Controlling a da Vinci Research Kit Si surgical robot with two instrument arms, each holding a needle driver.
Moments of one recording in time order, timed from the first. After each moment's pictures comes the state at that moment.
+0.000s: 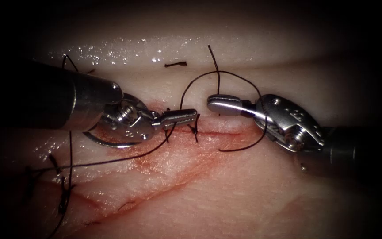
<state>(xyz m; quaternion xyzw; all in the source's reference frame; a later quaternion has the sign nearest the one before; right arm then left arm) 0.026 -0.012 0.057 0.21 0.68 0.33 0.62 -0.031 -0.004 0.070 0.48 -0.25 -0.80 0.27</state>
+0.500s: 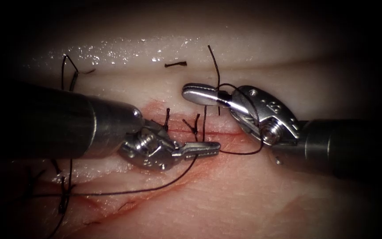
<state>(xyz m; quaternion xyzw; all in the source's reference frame) 0.030 -0.011 0.057 0.16 0.68 0.31 0.64 -0.035 -0.007 0.065 0.54 -0.21 -0.76 0.28</state>
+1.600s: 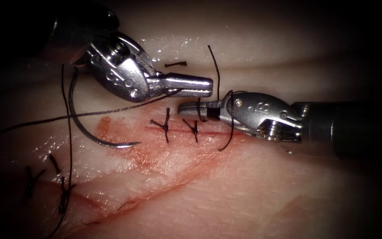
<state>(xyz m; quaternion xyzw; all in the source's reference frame) 0.031 -0.013 0.058 0.18 0.57 0.09 0.80 -0.031 0.004 0.059 0.69 -0.13 -0.68 0.21</state>
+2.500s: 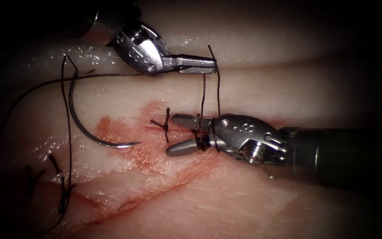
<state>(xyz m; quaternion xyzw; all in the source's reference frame) 0.032 -0.016 0.058 0.26 0.54 0.28 0.75 -0.031 0.006 0.069 0.71 -0.08 -0.67 0.19</state>
